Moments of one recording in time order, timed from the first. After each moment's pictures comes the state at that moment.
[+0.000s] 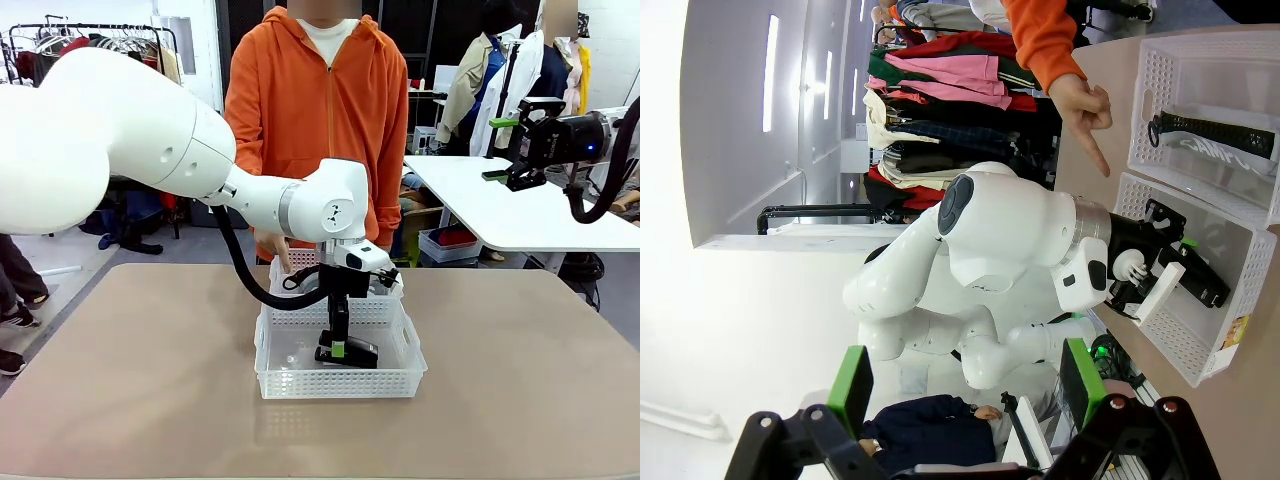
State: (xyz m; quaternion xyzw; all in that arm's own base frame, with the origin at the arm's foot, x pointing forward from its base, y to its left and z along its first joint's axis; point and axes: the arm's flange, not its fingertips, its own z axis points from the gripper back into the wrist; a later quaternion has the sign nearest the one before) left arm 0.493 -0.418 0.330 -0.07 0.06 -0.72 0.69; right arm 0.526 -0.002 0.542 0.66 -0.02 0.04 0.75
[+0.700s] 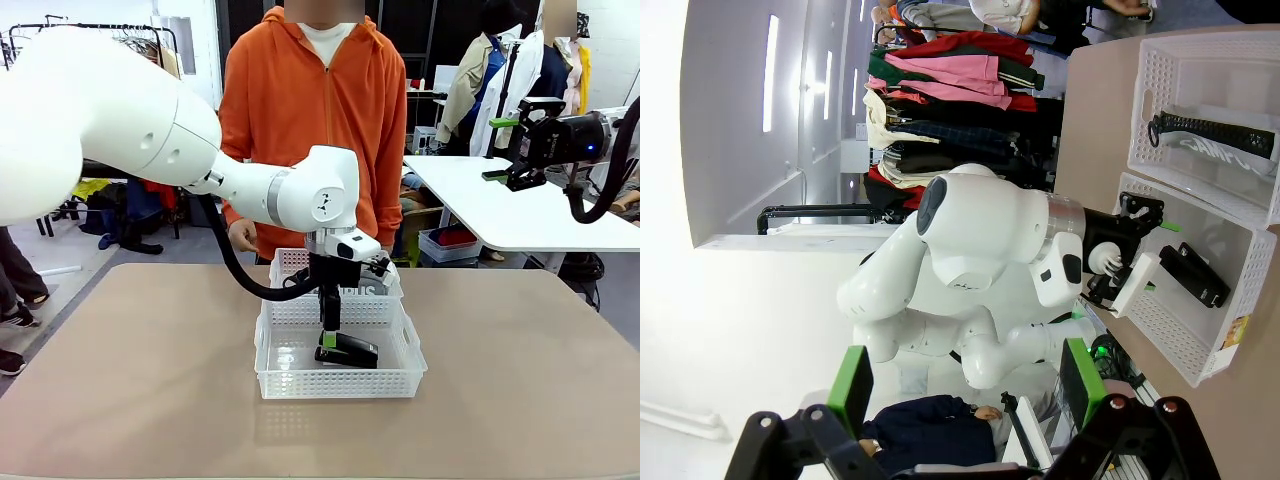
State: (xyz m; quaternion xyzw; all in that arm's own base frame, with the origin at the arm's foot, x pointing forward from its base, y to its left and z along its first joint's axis) left arm 0.490 -0.400 0.354 -0.06 0.05 -0.71 0.70; right arm 0.526 -0.002 0.542 0.66 -0.02 0.04 0.75
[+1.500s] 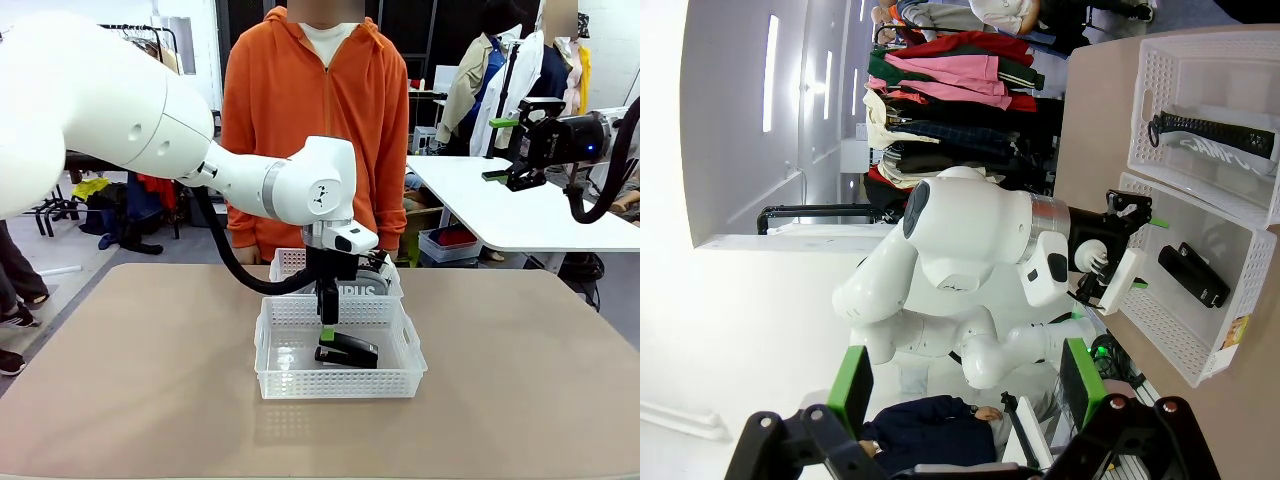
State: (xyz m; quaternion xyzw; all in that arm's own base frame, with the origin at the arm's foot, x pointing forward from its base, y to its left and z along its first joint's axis) left arm 0.488 -0.394 0.367 -0.05 0.04 -0.70 0.71; right arm 0.526 -0.002 0.542 0.66 -0.02 0.04 0.75
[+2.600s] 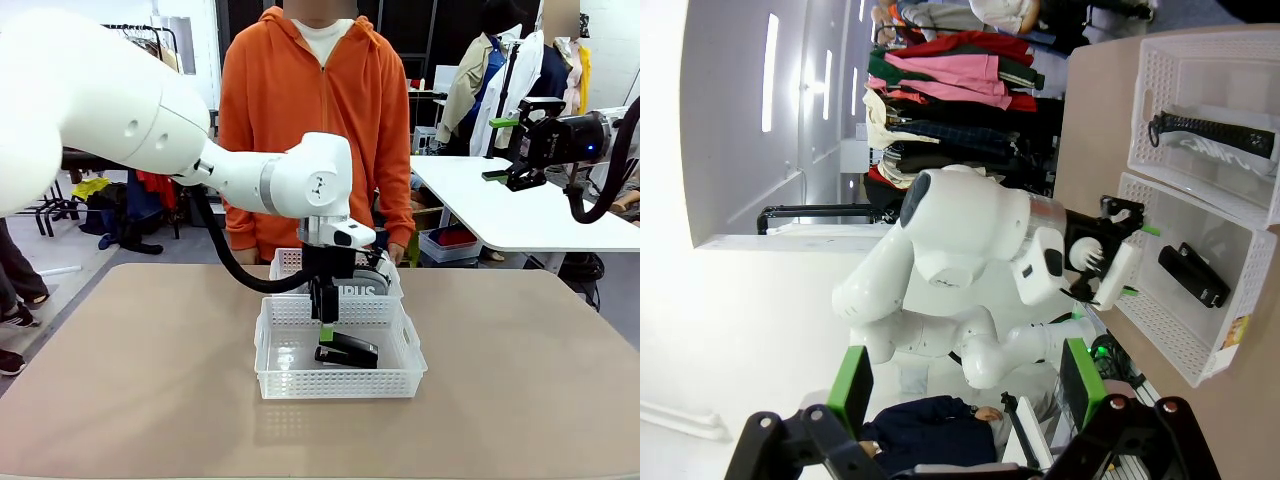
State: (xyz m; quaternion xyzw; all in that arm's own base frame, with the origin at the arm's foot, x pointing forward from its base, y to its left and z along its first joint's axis) left arm 0.485 -0.385 0.374 -0.08 0.08 -0.66 0.74; right arm 0.526 -0.002 0.542 0.66 -0.02 0.04 0.75
